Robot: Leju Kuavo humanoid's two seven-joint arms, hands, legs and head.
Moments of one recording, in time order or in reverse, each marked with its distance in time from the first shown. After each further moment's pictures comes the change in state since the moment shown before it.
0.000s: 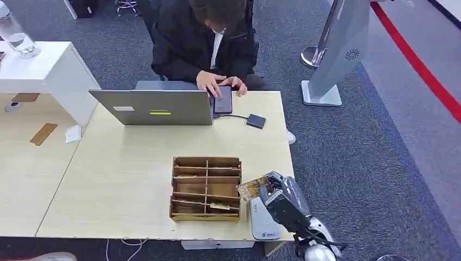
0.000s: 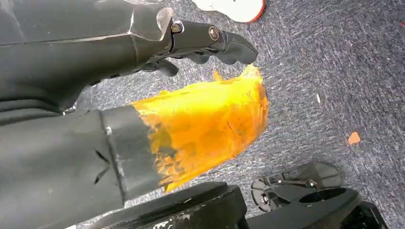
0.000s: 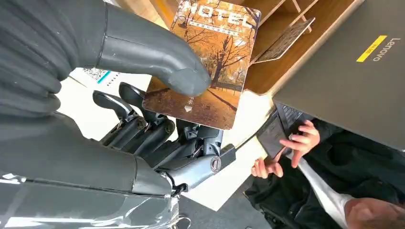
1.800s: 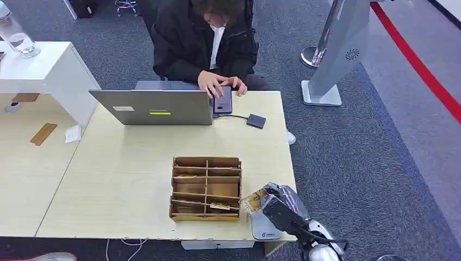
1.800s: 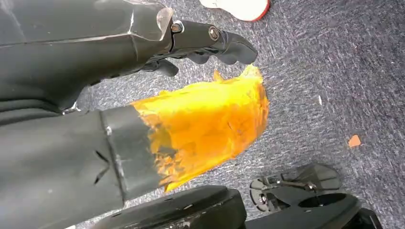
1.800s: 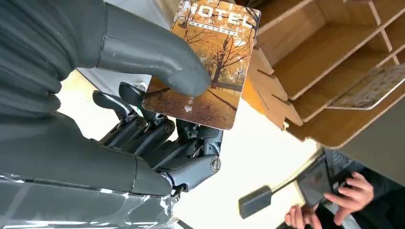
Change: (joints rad) left arm 0.000 0.001 0.020 0.000 0.013 0.004 -0.006; right arm -0.011 -0.057 0.007 0.085 -0.025 0.117 0.045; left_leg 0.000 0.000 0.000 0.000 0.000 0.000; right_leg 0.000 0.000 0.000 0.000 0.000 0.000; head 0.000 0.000
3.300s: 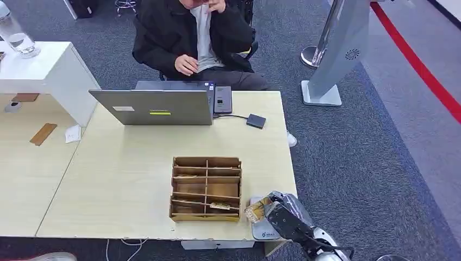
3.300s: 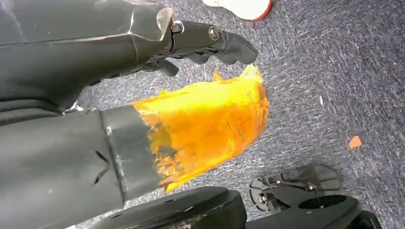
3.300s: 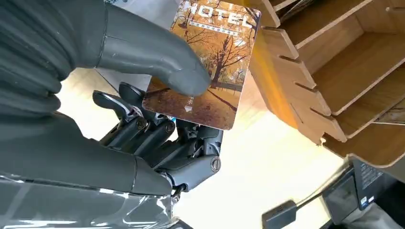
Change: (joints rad) left arm 0.000 0.000 0.011 0.000 0.005 0.000 -0.001; right arm 0.047 -0.045 -0.005 -0.004 -0.025 -0.003 0.011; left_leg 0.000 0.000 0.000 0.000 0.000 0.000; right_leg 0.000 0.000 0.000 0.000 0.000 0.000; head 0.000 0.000
